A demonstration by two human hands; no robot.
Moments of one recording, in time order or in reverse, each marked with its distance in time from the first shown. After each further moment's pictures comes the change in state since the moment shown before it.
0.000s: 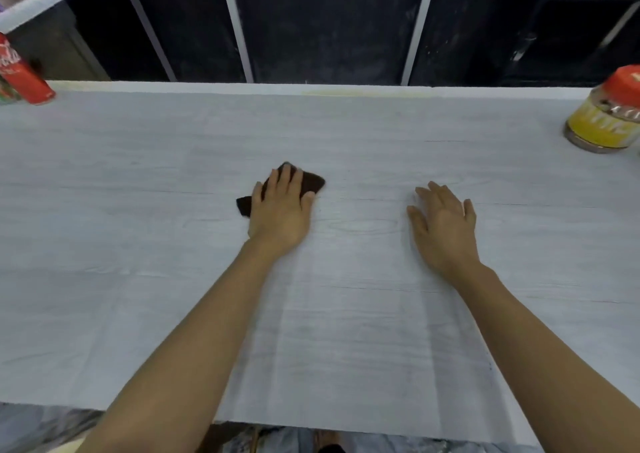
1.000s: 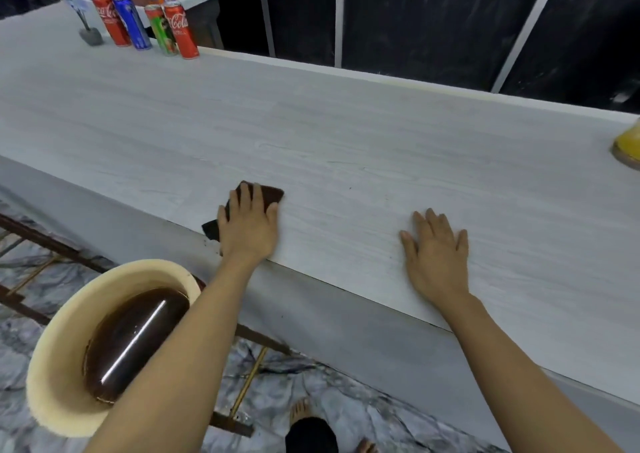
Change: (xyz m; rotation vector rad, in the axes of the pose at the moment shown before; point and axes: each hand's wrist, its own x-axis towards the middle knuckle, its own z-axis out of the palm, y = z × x) left_hand -0.218 -0.028 -0.008 0.014 0.175 -0.539; right_hand -0.138 0.008 -0.012 -0.039 -0.170 -0.237
